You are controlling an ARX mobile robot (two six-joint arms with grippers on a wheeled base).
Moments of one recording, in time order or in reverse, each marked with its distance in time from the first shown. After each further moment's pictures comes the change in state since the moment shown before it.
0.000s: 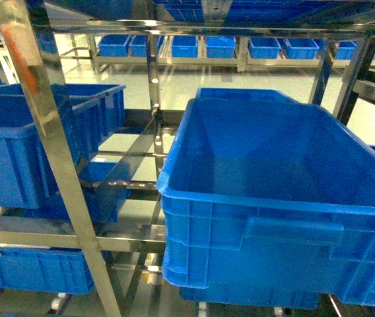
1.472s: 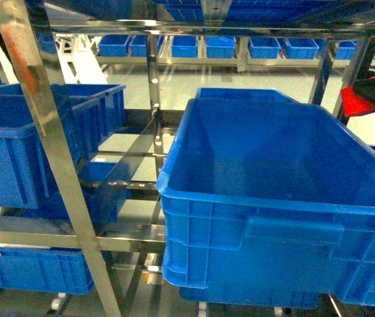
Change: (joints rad) left arm 0.000 0.000 0.000 0.000 0.000 0.000; right arm -0.023 0.402 0.175 0.377 -0.101 -0.079
